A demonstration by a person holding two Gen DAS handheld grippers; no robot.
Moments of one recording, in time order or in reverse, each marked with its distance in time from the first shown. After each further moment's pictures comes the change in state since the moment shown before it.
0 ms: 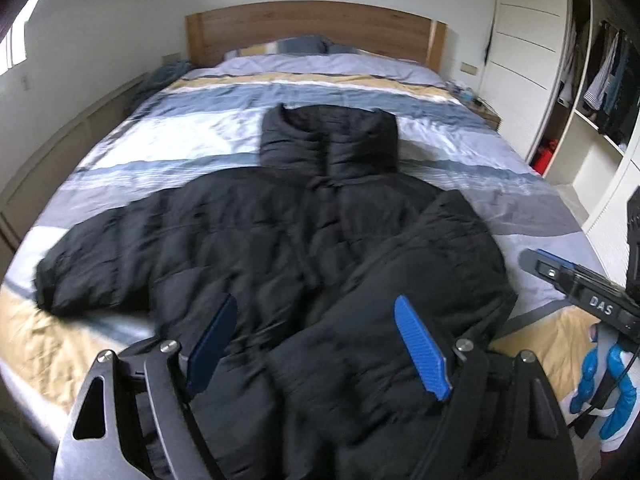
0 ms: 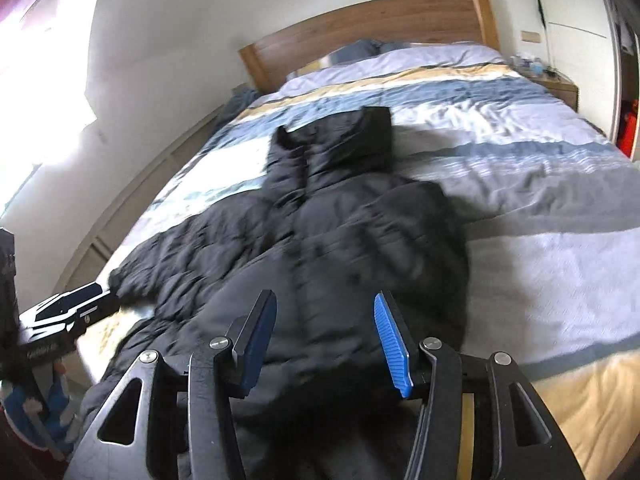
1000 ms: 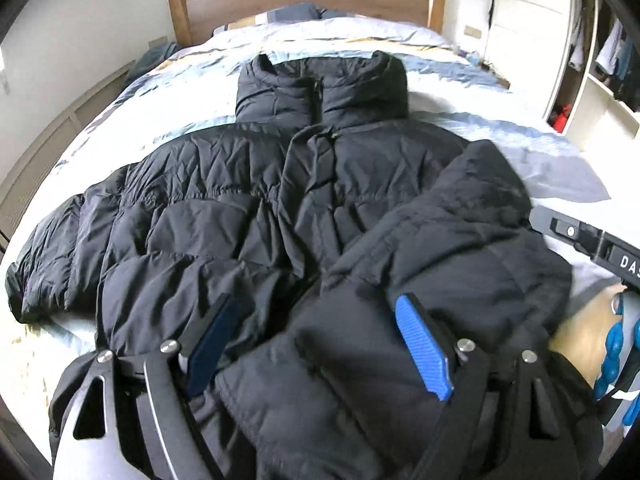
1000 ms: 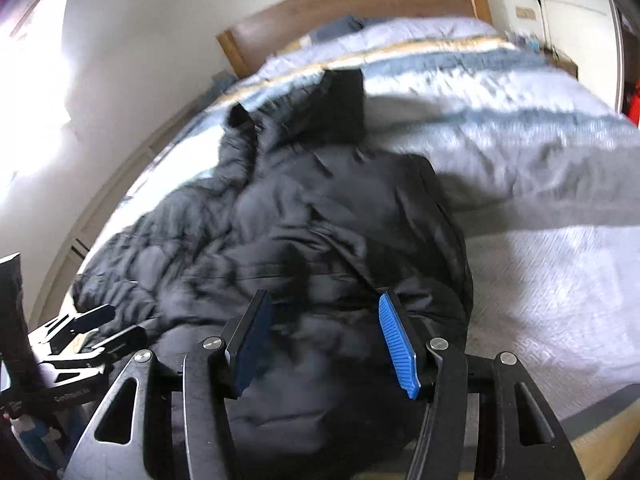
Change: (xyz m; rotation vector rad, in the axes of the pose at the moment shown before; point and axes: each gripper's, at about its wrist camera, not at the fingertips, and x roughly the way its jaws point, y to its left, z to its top) left arm 0.083 -0.007 -0.026 0.054 0.083 0.048; right arm 0.068 -0.032 -0.004 0.004 0.032 0.027
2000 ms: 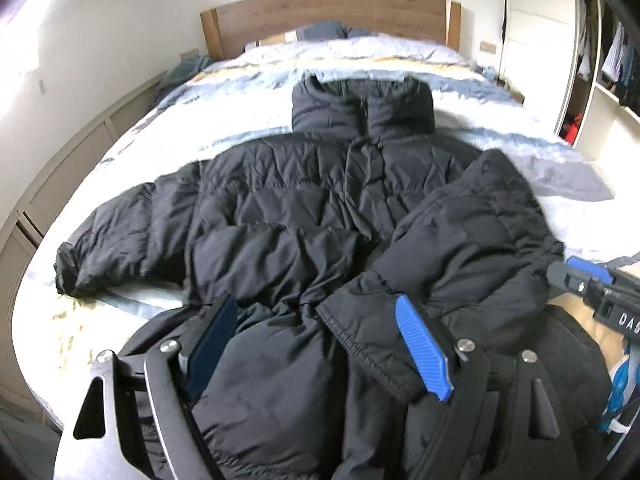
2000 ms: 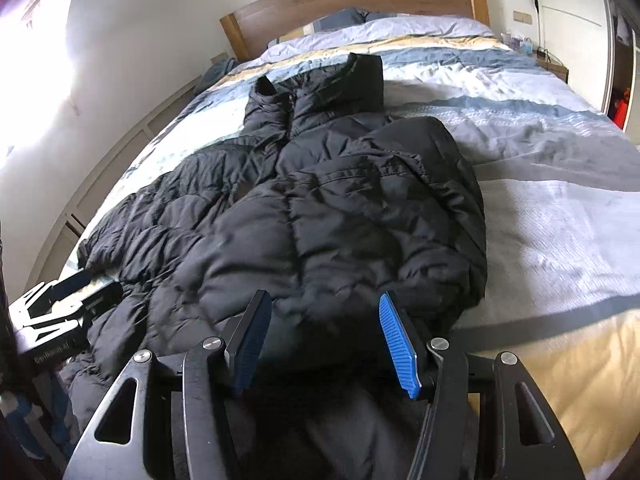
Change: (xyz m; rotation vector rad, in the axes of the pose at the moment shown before) left arm -0.084 0.050 -0.043 -0.021 -0.076 0.084; right arm -0.045 0.070 -0.063 -0.003 0.056 -0.103
